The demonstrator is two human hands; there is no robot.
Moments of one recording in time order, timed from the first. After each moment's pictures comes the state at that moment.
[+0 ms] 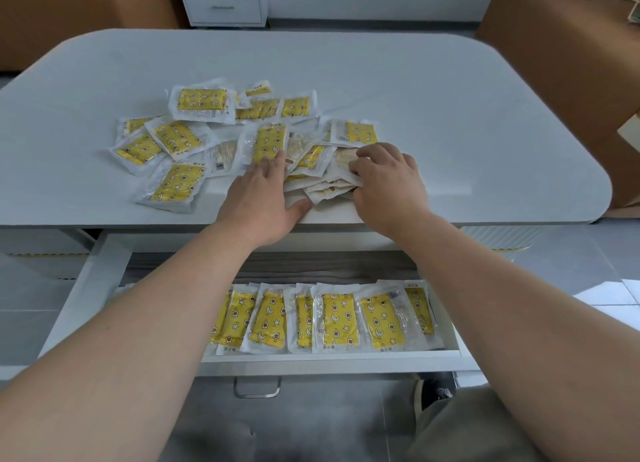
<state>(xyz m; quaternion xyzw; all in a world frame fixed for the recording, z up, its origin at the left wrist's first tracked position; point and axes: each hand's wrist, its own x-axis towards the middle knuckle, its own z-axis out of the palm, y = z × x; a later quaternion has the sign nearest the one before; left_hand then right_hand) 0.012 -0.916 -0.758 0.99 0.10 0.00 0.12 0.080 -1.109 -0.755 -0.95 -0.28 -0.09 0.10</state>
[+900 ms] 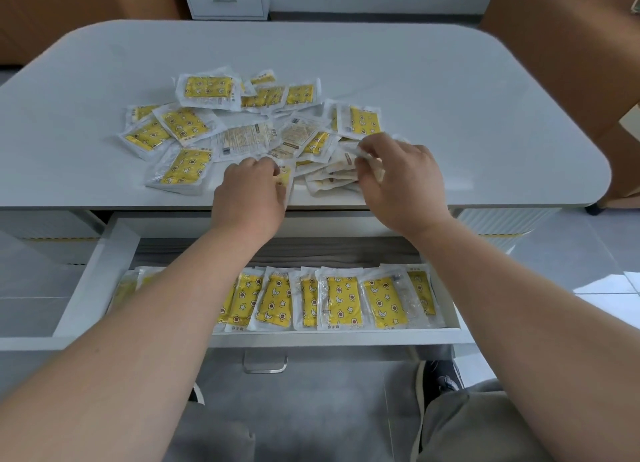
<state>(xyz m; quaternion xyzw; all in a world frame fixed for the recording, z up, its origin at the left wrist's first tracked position) -0.030 -0.924 -0.748 0.97 0.17 0.09 0.16 0.041 -1.121 -0.752 -0.87 -0.30 -0.27 0.27</state>
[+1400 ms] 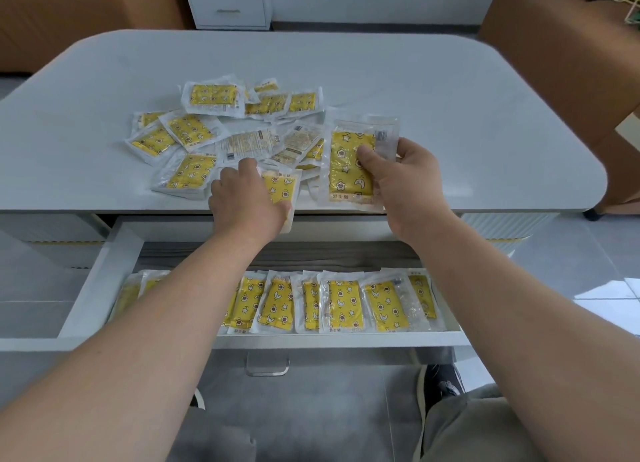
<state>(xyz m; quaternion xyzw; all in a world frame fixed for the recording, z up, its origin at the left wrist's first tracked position) -0.032 -0.925 -0.741 0.93 0.28 0.07 0.21 0.029 -1.104 -0.721 -0.66 0.01 0.09 0.74</state>
